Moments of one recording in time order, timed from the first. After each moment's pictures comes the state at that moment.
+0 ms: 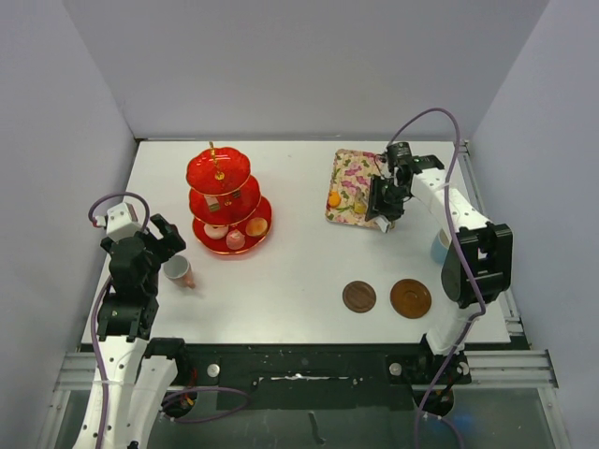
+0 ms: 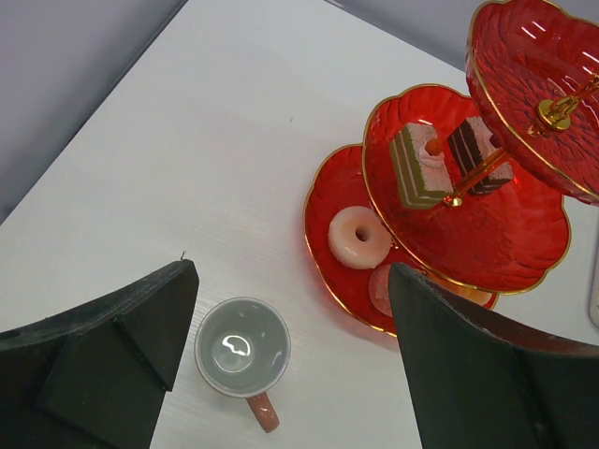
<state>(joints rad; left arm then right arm) -0.05 0.54 0.65 -0.40 -0.30 -0.39 0.21 1.79 1.53 -0.95 -0.16 0.31</state>
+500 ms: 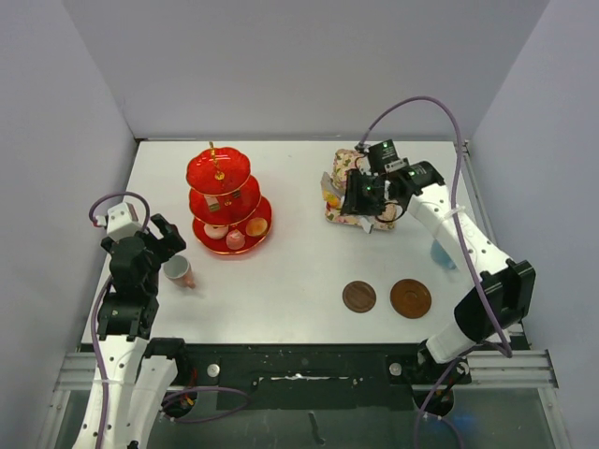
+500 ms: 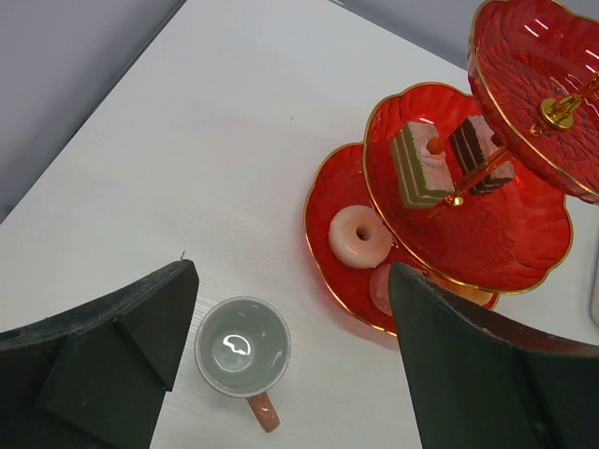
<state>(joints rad) -0.05 0.54 0.65 -0.40 -0.30 -0.39 0.39 1.58 1.54 -0.95 -0.13 0.36</state>
